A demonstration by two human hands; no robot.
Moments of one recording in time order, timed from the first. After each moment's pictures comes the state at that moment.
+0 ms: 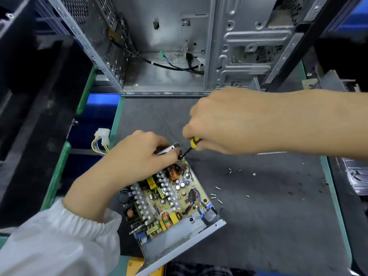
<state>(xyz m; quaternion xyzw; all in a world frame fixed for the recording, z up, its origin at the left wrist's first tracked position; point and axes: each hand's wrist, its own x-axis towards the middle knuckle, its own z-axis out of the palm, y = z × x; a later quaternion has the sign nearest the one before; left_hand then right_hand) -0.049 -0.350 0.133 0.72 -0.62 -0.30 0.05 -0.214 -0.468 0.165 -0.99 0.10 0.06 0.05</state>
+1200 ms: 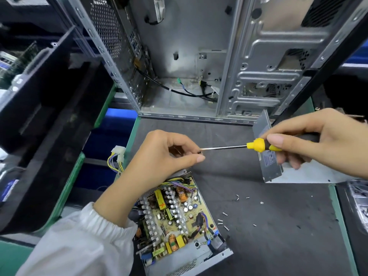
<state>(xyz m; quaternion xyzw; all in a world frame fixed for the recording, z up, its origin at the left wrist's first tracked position) -0.058 -0.364 0.150 0.67 -0.54 -0.36 0.36 -0.304 -0.490 0.194 -0.81 0.31 -0.11 0.49</state>
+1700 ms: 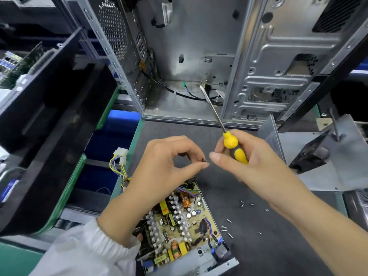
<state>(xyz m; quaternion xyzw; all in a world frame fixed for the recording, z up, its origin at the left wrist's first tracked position) -0.062 -0.356 0.149 0.64 -0.63 -0.21 0.38 -0.233 -0.438 0.154 -0.71 0.36 -0.21 0.57</state>
